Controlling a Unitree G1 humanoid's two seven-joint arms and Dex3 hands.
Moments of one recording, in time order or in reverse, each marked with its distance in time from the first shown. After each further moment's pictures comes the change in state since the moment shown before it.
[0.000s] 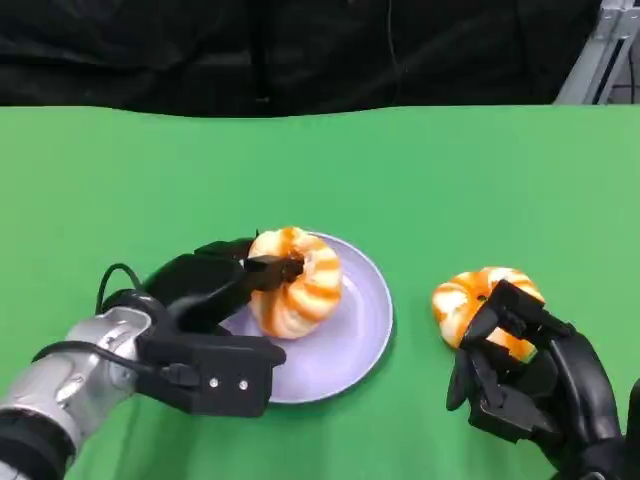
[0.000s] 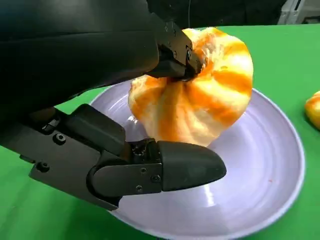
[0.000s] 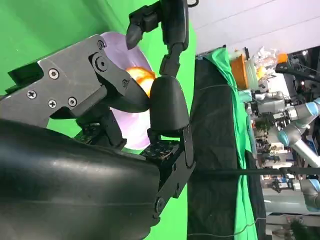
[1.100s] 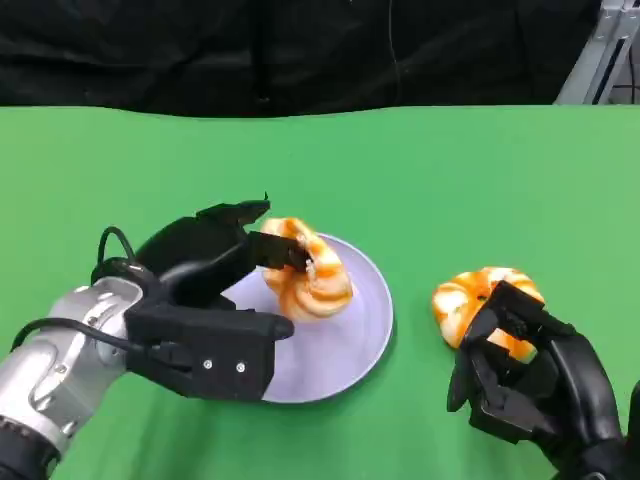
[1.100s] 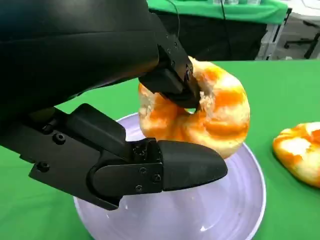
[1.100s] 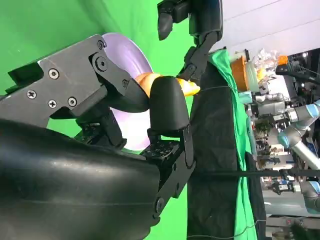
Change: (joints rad) left arm 0.075 0.053 0.084 -0.377 -0.028 0.139 -0.136; right arm 0.000 -0.002 -0.003 0.003 0.000 -0.002 0.010
